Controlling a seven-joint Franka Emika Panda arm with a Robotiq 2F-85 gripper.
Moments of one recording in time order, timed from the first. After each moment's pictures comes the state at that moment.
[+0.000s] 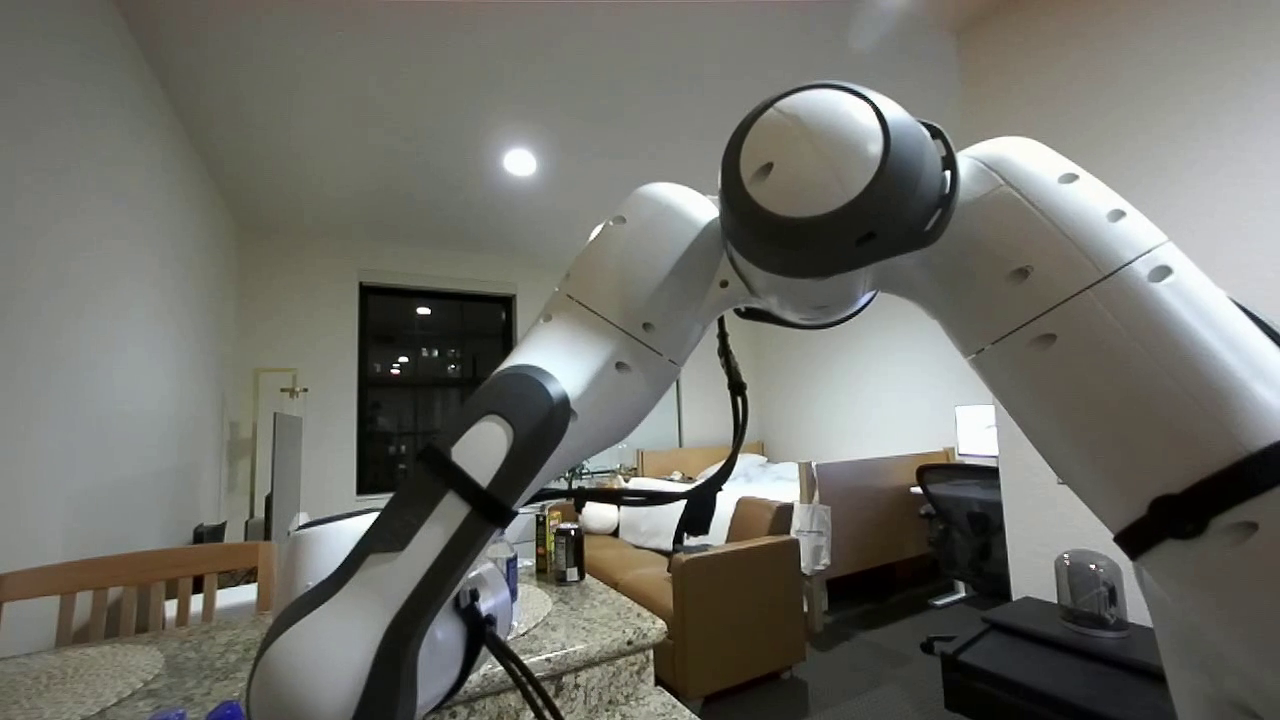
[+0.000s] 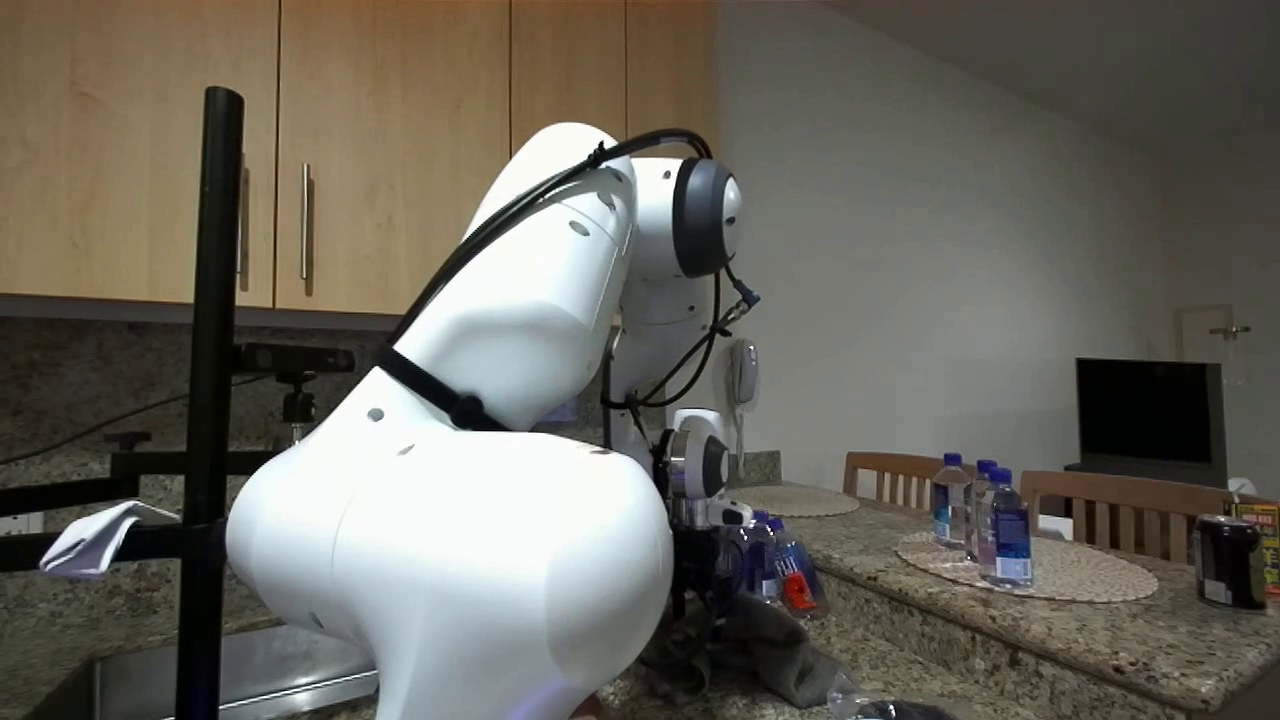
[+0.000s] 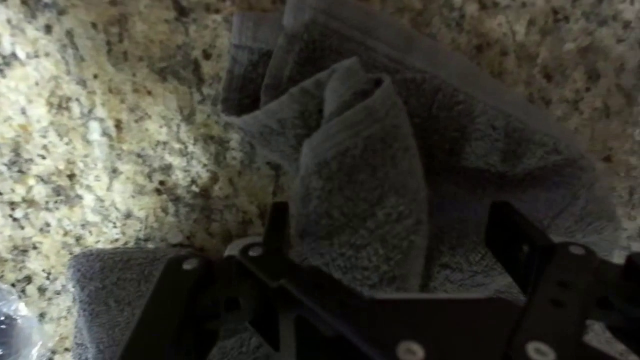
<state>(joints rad) 0.42 0.51 0.17 -2.01 -0.11 2.51 0.76</state>
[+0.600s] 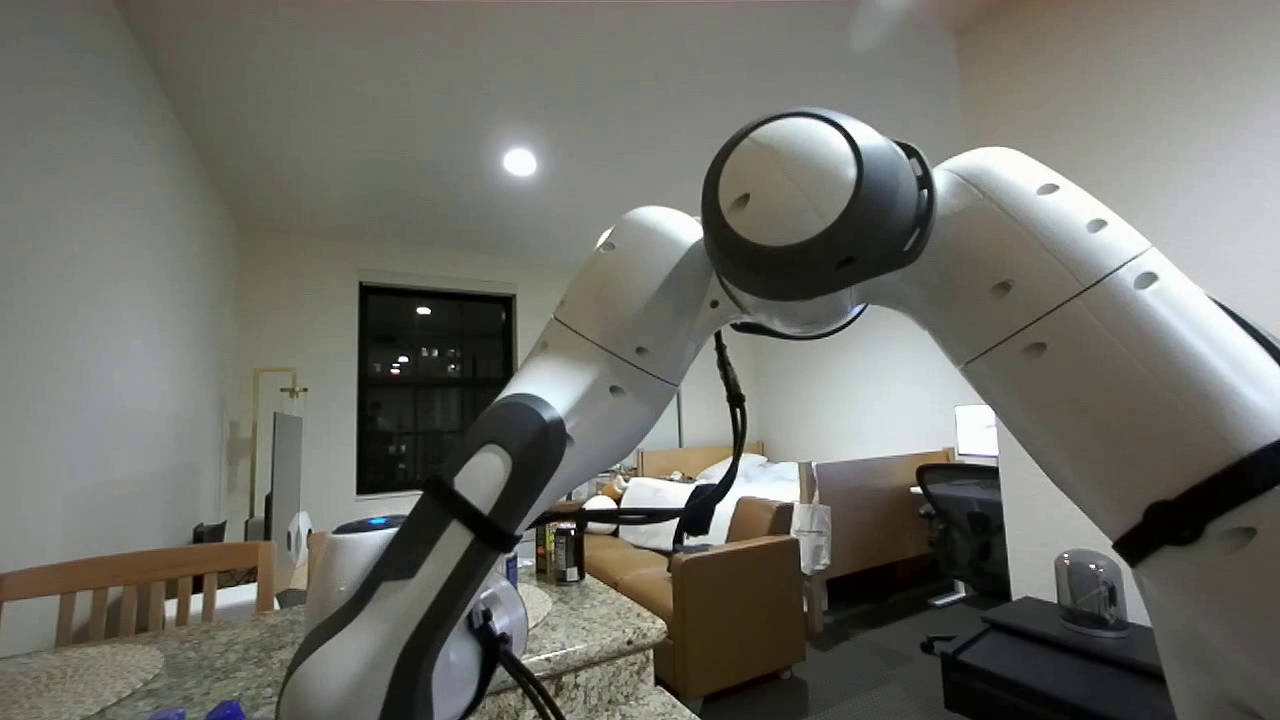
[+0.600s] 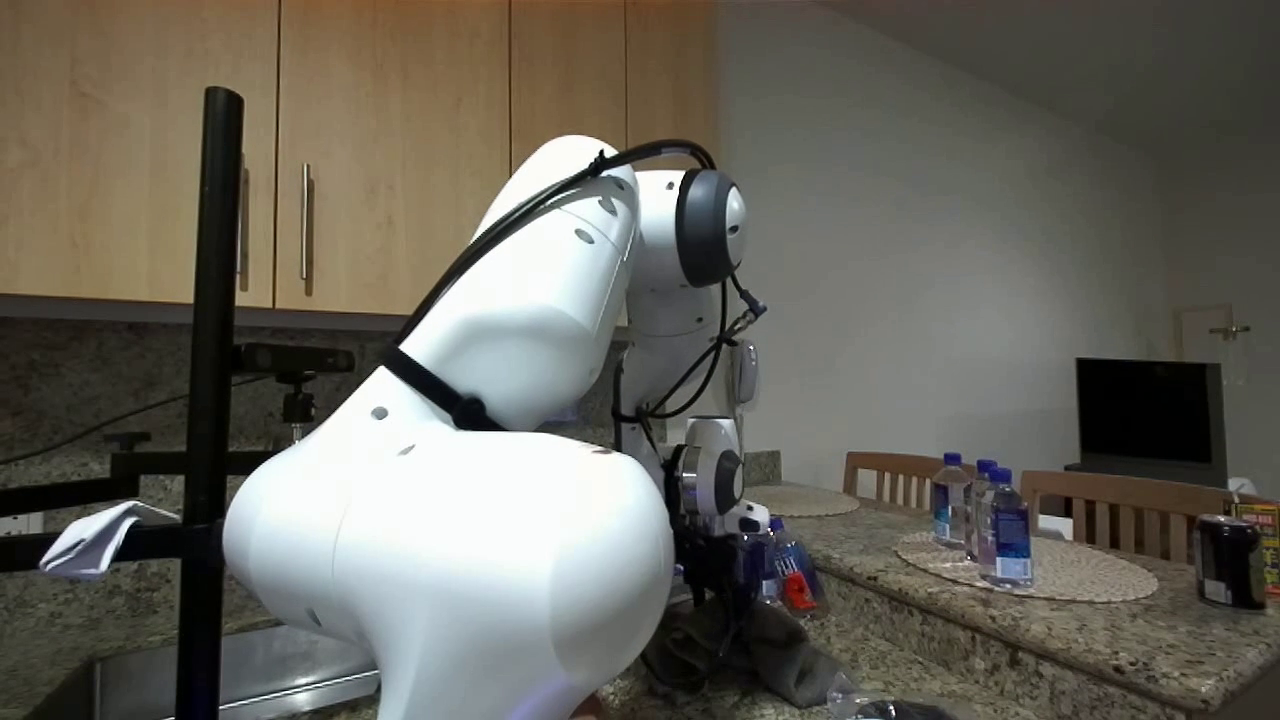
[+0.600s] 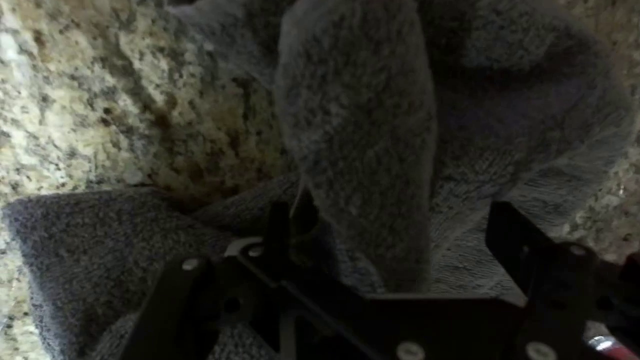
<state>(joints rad) 0.43 0.55 0.11 -2.01 -0.08 2.70 0.75</state>
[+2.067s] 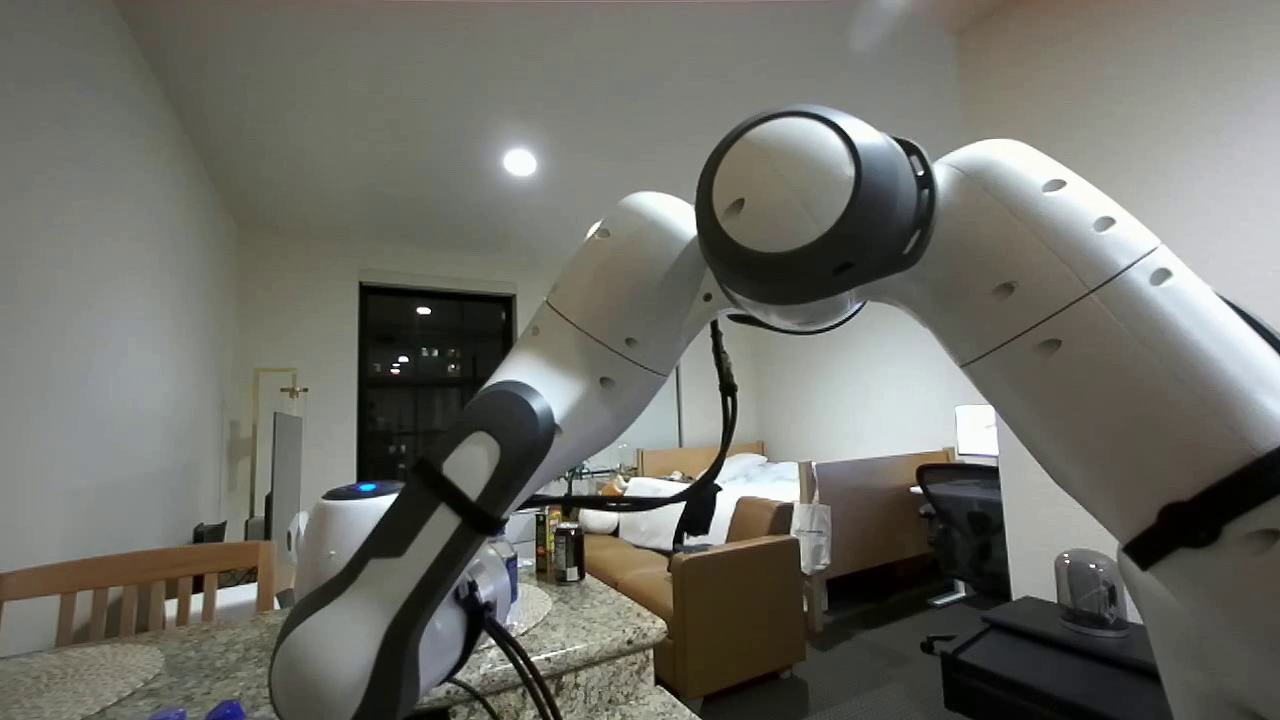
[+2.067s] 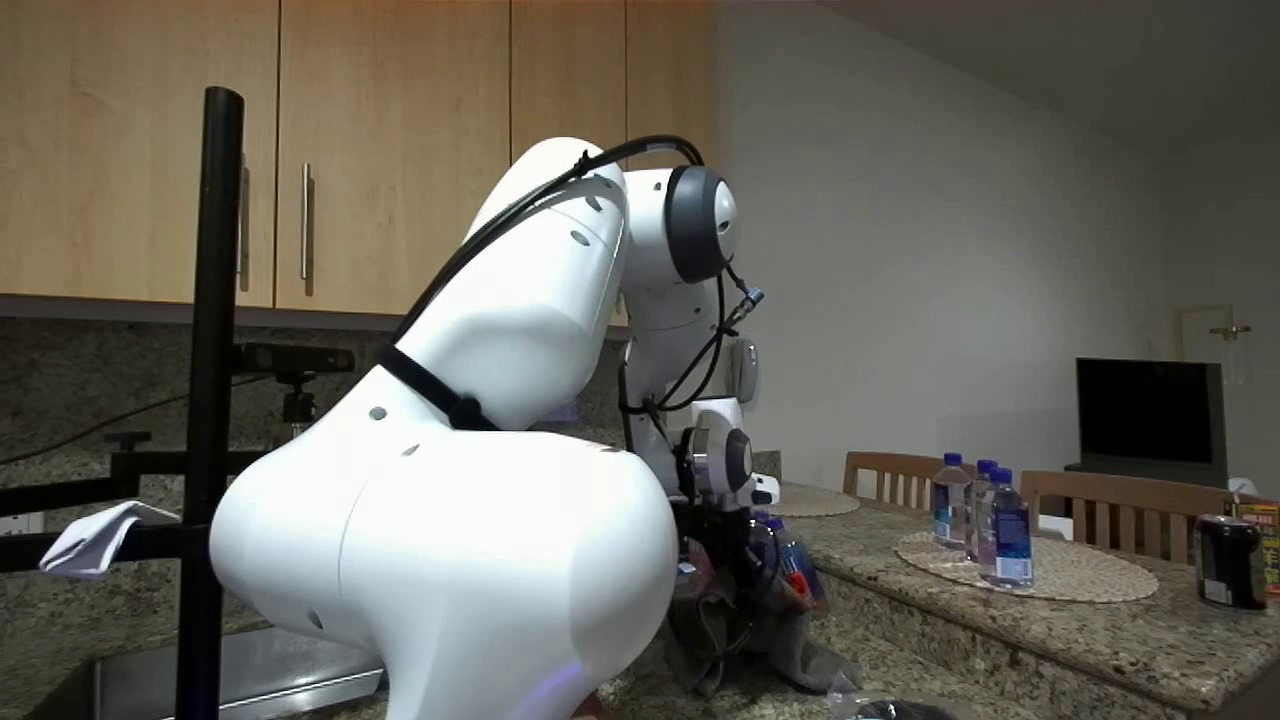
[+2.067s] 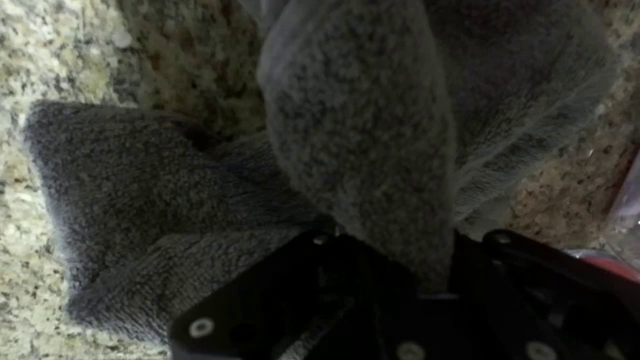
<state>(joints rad) 0.51 0.54 0.01 -1.93 -0.12 2.70 0.72</state>
